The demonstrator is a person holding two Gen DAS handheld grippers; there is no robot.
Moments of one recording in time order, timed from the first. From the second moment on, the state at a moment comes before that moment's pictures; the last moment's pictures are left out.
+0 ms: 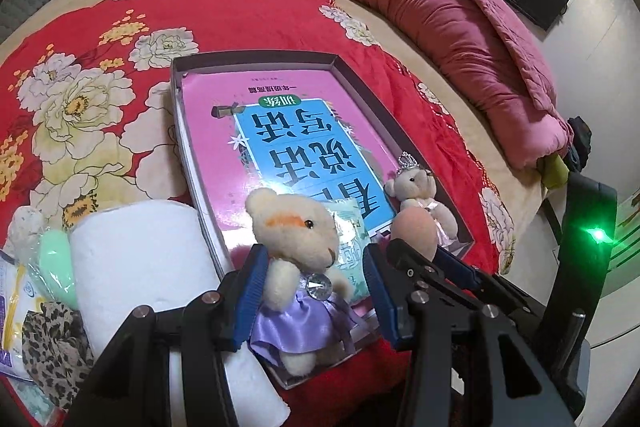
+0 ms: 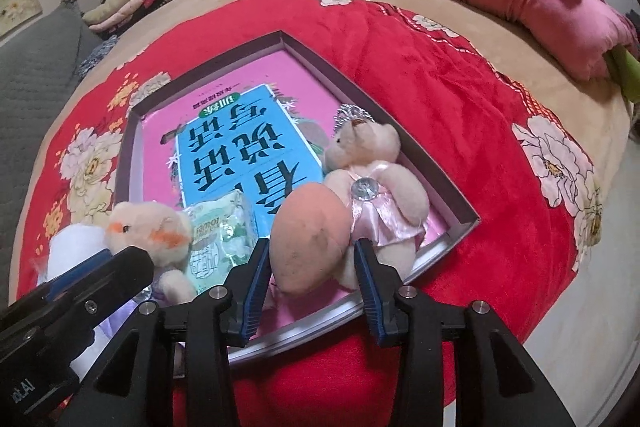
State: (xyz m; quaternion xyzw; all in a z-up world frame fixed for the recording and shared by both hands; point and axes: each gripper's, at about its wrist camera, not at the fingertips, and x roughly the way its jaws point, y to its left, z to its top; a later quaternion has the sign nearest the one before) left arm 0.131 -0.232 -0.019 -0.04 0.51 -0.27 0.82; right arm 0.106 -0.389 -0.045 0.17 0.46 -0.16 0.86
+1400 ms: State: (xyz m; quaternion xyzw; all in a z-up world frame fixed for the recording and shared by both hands) left arm 0.116 -0.256 -0.027 0.07 0.50 -0.26 0.82; right arm 0.052 -0.436 -0.006 0.27 0.29 -0.25 0.88
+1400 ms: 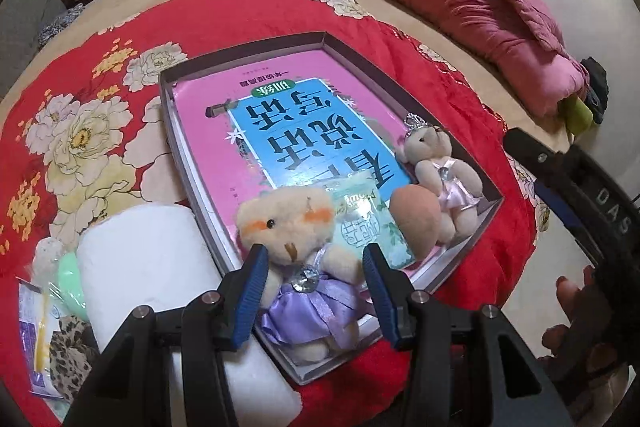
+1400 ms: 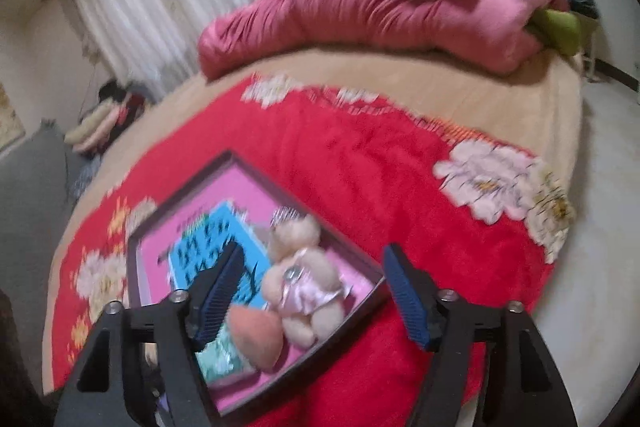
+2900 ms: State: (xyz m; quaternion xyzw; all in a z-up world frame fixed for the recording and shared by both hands) left arm 0.090 -0.193 0.017 -0.03 0.46 -0.26 0.85; right arm 0.073 -0.382 0.013 0.13 0.29 -0.24 0.92
